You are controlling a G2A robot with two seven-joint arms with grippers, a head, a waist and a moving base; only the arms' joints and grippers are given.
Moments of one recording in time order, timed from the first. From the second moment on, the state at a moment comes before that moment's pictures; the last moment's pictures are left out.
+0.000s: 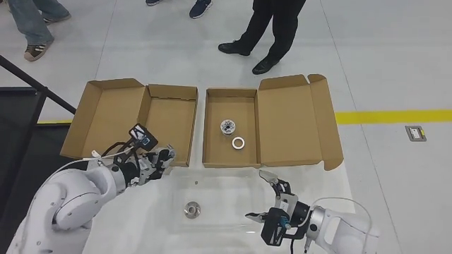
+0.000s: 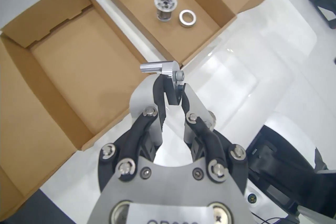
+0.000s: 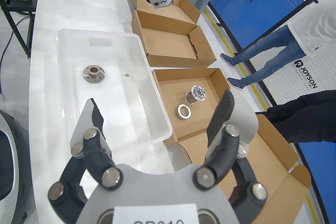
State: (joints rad) left arm 1.11 -0.96 -1.49 -1.82 0.78 -0.49 -0.87; right arm -1.41 -1.25 1.37 -1.97 -2.03 -0.78 -0.23
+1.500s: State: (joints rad) left arm 0.34 -1.20 -0.81 -0.68 1.17 -0.45 -0.63; right arm -1.41 -1.25 1.37 -1.97 -2.03 -0.78 -0.23
